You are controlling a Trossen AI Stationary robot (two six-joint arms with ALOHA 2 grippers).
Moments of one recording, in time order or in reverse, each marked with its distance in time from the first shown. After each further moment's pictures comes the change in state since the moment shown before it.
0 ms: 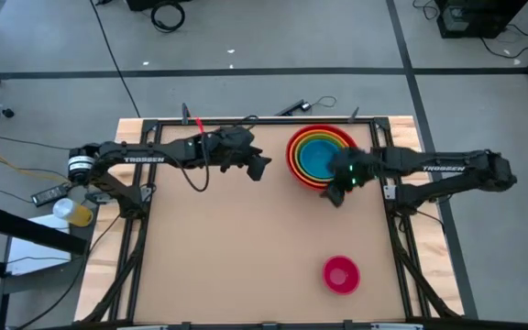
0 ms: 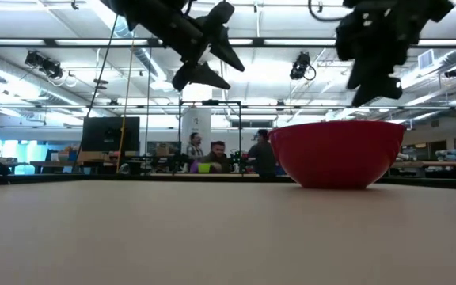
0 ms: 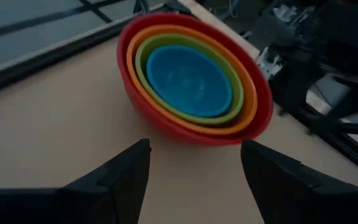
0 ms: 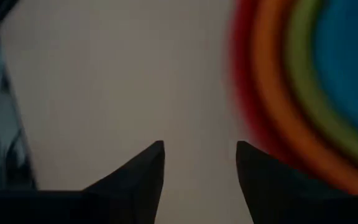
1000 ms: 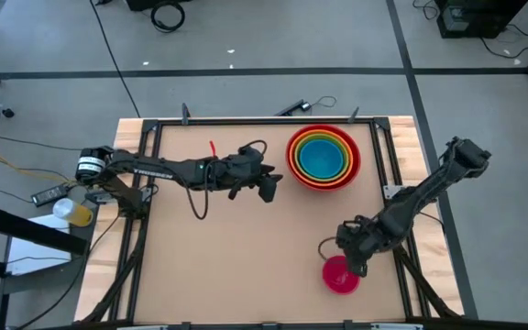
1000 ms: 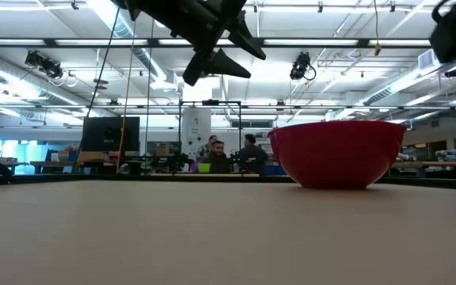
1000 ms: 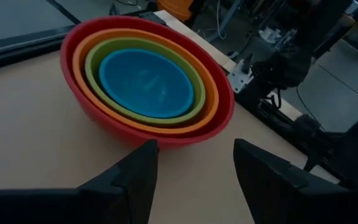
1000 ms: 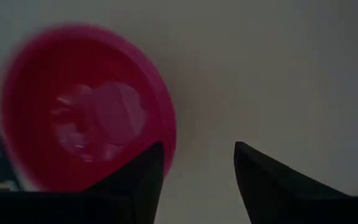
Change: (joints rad) left arm -0.211 0.085 0.000 0.163 -0.211 -0.095; right arm 0.805 0.281 0.000 -0.105 0.158 0.420
